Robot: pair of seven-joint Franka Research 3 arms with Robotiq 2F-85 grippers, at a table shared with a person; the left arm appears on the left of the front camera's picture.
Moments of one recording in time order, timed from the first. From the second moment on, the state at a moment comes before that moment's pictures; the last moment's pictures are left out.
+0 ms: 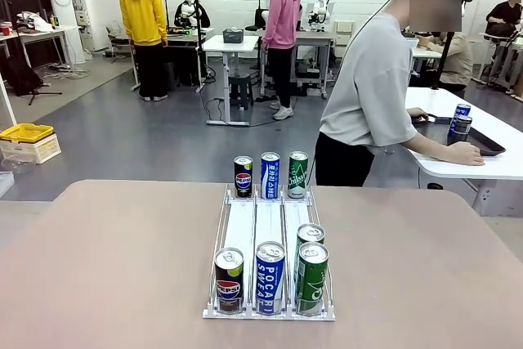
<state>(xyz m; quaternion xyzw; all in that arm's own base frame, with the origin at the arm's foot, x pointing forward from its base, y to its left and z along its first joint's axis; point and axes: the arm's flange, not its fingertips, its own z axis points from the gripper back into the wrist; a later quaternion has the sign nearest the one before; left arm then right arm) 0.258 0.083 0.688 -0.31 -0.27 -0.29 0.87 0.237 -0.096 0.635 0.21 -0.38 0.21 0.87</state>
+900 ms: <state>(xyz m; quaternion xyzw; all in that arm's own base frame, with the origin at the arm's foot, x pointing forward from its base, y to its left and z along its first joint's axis) 0.258 0.083 0.688 -0.31 -0.27 -0.29 0.87 0.237 -0.096 0.635 0.21 -0.38 0.21 0.87</state>
